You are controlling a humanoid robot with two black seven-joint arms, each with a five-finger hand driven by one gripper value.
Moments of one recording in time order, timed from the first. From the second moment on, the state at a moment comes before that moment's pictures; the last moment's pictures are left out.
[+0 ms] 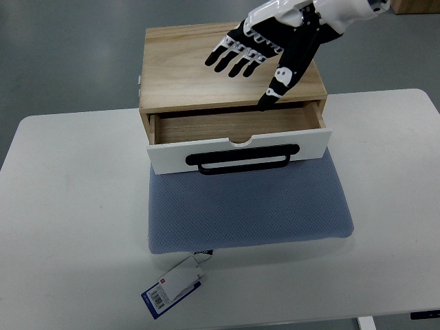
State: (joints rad) left arm 0.00 0.00 -0.08 -0.16 0.01 -0.02 0.09; right arm 1.95 -0.75 -0.15 1.42 -0.09 0.61 -0.28
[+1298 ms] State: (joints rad) left arm 0.00 0.00 -0.08 -0.16 0.01 -0.02 0.09; right arm 0.76 -0.71 0.97 1.02 -0.10 0.02 -0.01
